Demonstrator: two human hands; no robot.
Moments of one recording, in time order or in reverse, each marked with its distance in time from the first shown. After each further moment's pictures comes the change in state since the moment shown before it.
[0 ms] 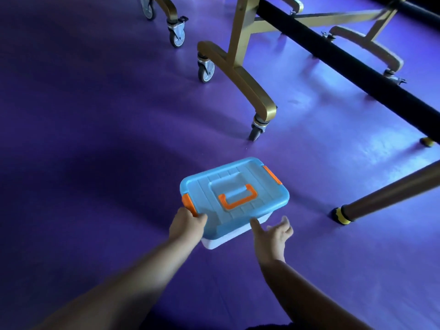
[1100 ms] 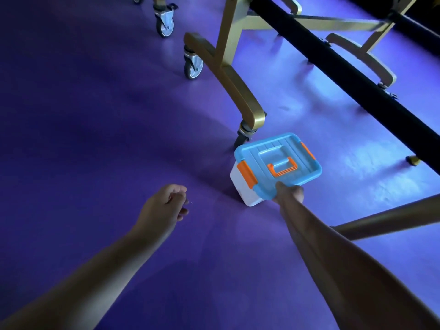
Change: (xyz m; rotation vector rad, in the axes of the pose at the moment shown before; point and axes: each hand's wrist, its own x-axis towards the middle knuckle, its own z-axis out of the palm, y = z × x) left_hand 0.030 0.067 -0.007 -0.494 -0.097 0.275; right_hand 0.222 -0.063 -0.016 0.228 0.089 0.124
